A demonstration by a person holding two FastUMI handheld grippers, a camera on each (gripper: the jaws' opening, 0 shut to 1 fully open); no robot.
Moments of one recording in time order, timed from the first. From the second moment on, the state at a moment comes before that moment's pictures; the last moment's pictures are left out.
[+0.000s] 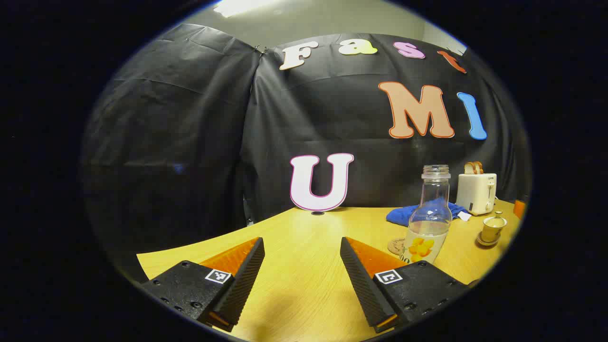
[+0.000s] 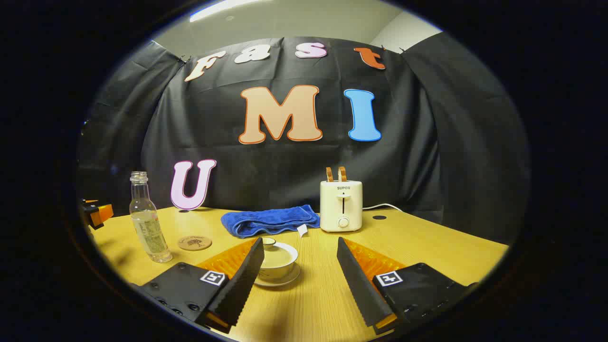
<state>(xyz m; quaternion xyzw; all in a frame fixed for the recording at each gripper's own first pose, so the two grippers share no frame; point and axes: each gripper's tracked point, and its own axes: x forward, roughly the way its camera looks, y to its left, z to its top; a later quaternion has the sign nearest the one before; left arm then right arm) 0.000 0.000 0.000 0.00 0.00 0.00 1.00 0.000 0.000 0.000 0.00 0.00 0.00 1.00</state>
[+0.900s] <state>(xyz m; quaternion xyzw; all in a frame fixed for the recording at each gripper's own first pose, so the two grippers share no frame) 0.001 -0.008 0.000 0.00 0.00 0.00 1.00 -0.002 0.006 0.000 0.00 0.00 0.01 1.00</state>
